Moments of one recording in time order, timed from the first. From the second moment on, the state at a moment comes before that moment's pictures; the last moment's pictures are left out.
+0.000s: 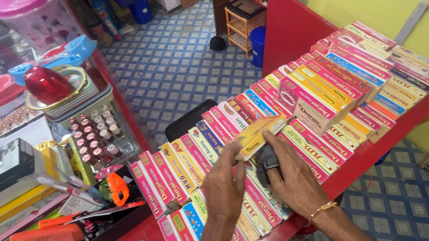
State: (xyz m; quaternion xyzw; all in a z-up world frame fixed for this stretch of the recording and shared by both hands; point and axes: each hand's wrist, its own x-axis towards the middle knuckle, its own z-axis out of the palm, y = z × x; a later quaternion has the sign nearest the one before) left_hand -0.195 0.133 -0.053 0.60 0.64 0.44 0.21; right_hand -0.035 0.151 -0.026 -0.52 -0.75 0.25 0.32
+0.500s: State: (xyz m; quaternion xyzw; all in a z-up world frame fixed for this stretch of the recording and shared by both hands) left_hand -0.201 0.122 -0.066 0.60 0.67 0.40 0.18; right_hand -0.063 0.171 -0.039 -0.36 -0.86 0.19 0.32
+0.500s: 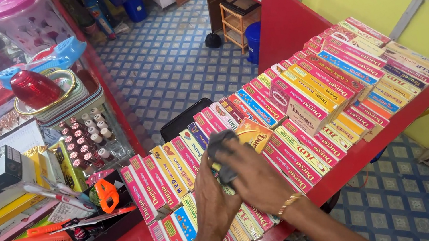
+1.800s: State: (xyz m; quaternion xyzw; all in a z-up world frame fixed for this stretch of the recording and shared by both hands) left_hand -0.200 0.113 -0.094 0.64 0.64 0.42 0.11; right_hand -0.055 0.184 -0.071 -0.34 -0.90 0.16 0.23
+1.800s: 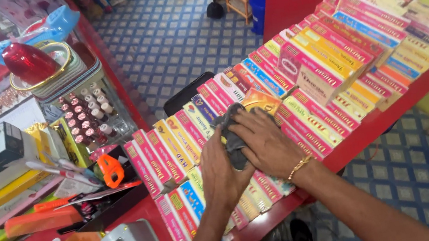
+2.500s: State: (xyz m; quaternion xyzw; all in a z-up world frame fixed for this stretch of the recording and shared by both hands) left_hand -0.187 0.122 -0.073 0.63 0.70 0.32 0.10; right_hand -0.034 0.225 -0.073 -0.36 -0.89 0.17 0.23
